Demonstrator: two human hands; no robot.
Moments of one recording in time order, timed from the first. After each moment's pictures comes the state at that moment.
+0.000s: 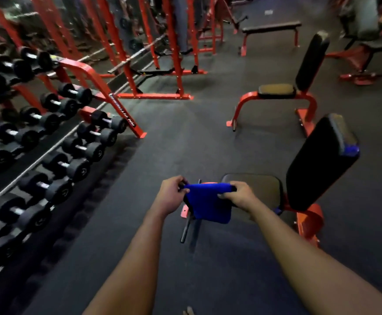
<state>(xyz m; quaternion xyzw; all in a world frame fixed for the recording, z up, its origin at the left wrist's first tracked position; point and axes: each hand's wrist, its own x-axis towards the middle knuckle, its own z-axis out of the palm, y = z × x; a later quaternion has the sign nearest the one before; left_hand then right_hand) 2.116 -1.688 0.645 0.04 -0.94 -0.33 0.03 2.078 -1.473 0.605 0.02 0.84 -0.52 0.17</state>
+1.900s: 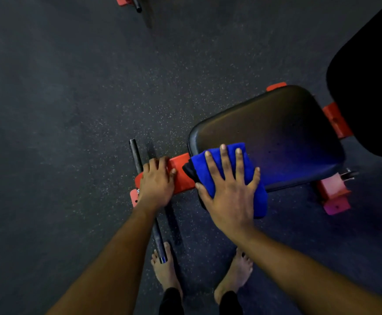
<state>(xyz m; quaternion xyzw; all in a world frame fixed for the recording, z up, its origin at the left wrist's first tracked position) 1.699 -1.707 0.116 -0.14 -0.95 -0.19 -0.18 1.810 -1.549 0.163 0.20 0.97 -0.08 0.07</state>
